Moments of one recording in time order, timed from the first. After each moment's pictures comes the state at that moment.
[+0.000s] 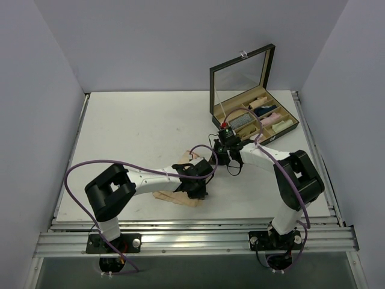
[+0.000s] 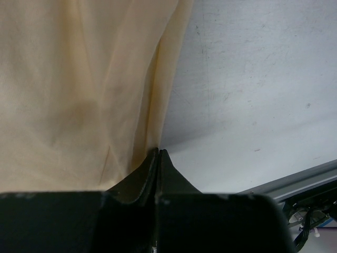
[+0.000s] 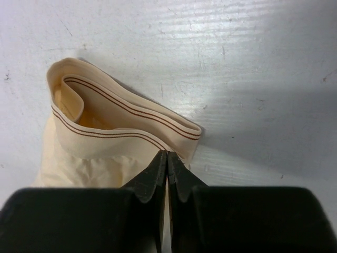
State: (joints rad) left arm -1.06 1.79 1.08 -0.42 -0.09 -1.04; right arm 0.51 1.72 0.95 -0.21 -0.11 0.71
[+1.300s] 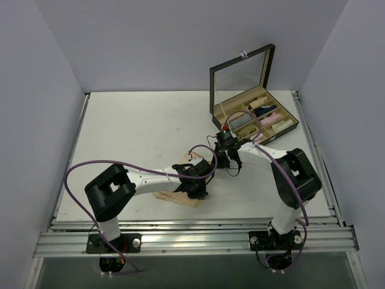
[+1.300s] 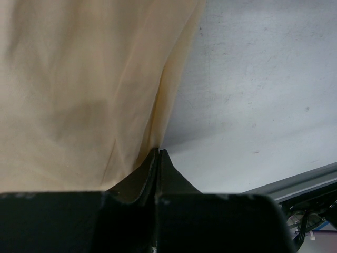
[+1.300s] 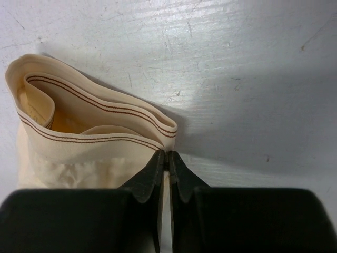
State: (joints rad) left arm -1.07 1.79 1.08 -0.43 -0.10 -1.07; right arm 0.53 1.74 0.97 -0.30 -0.06 0.76
